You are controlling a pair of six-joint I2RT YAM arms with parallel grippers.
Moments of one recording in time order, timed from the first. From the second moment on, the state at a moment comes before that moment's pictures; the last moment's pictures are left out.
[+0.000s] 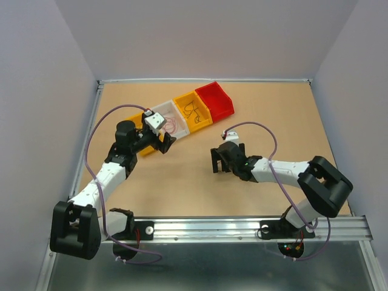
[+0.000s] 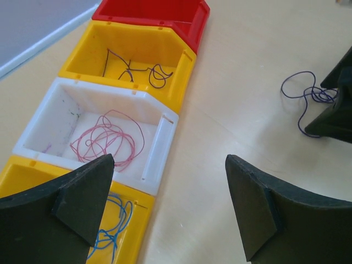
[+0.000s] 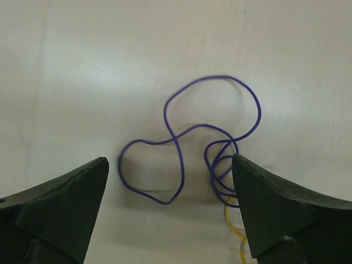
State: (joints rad) left arm -0.23 1.12 0.61 0.24 0.55 0.24; right arm 0.81 1.50 0.71 0.00 0.40 0.47
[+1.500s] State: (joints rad) left arm -0.23 1.07 0.59 0.28 0.47 0.30; right arm 0.64 2.10 1.71 0.08 0.17 0.26
